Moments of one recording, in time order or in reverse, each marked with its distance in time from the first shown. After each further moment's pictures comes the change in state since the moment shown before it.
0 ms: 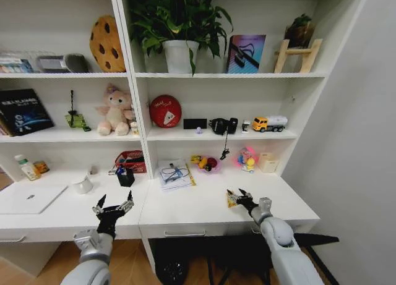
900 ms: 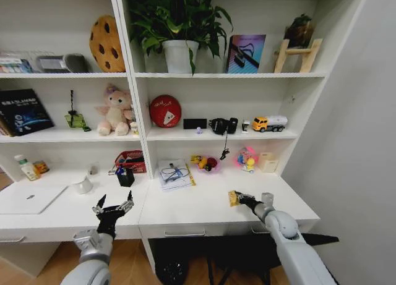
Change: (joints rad) left arm 0.000 0.000 0.000 0.000 0.000 0.000 0.000; right arm 0.015 -0.095 -0.009 0.003 0.071 -0.060 -0.021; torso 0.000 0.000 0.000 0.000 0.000
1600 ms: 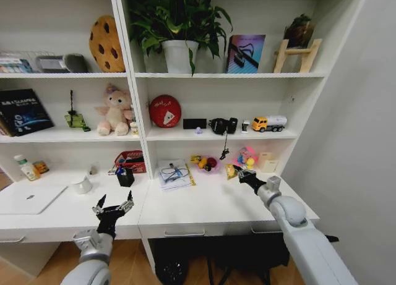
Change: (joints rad) left arm 0.000 0.000 0.000 0.000 0.000 0.000 -0.002; right arm 0.280 -0.109 -0.189 -0.088 -0.015 0.226 -0.065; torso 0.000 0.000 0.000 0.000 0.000
